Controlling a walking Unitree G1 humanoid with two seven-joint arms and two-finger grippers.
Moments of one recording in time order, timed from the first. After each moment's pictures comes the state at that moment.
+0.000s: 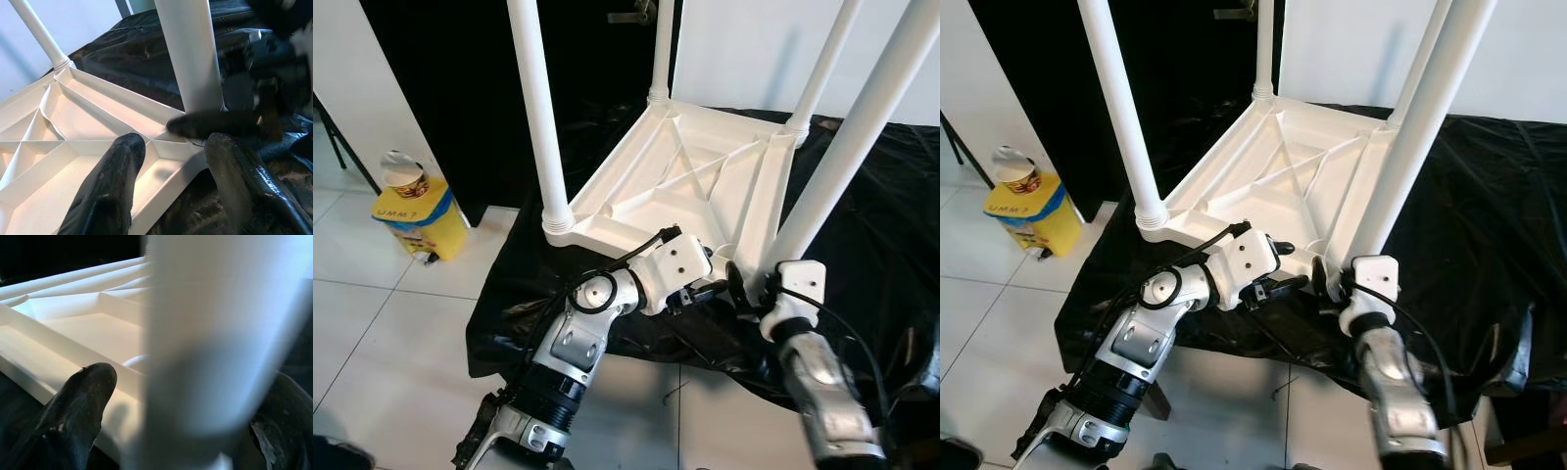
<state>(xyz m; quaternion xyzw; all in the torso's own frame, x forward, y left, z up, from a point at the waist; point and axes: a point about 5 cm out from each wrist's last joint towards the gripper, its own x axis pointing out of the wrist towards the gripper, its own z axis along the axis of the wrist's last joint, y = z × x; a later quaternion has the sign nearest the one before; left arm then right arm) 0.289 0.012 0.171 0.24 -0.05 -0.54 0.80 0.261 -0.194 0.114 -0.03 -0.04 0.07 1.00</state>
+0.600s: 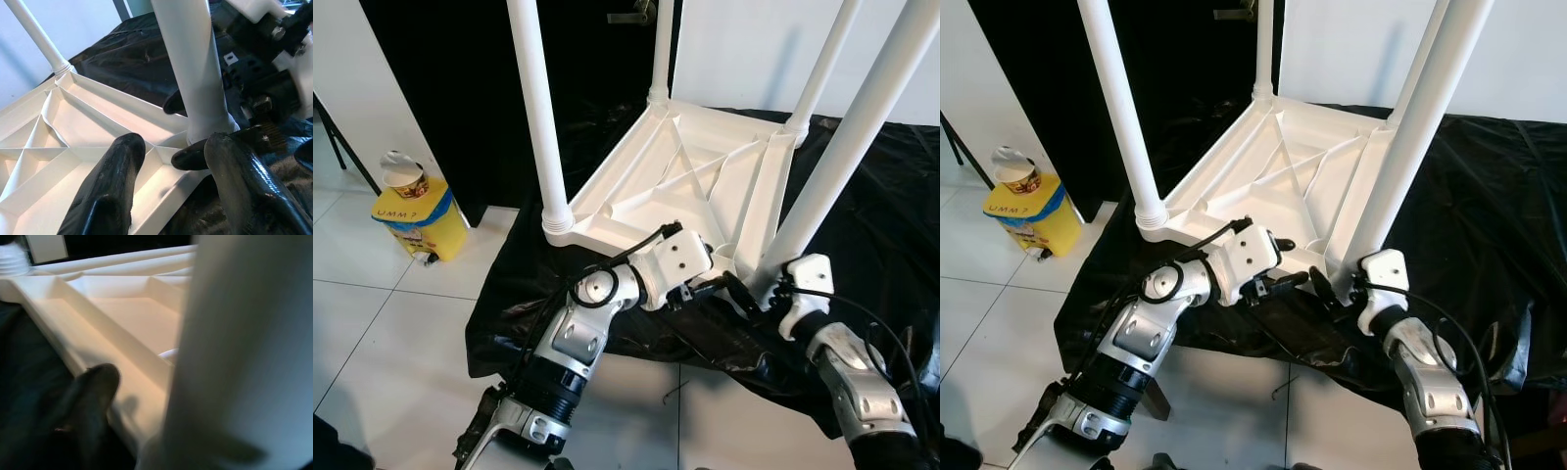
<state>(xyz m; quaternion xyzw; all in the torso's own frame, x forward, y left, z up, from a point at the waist) 0.295 0.011 0.175 0.24 -0.06 -0.54 0.80 0.285 -0.193 0.107 -0.06 -0.01 0.20 0.98</state>
